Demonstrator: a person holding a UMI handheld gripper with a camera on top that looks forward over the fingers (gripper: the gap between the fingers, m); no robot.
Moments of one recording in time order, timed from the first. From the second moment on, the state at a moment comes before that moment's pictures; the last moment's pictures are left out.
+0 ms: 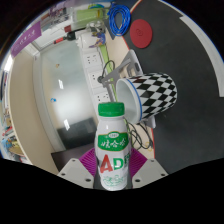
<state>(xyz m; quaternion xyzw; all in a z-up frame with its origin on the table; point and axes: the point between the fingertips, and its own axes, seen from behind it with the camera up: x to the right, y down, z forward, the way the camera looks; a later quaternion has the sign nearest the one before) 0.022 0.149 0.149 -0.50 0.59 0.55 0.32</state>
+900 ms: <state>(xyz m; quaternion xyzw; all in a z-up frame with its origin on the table) 0.261 0.144 0.166 -0.78 0.08 -0.04 0.62</state>
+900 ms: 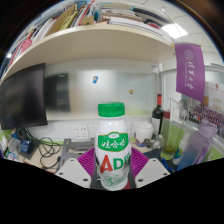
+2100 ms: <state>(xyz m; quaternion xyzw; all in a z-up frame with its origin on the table) 0.241 0.002 0.145 -0.86 0.07 -0.01 0.50</state>
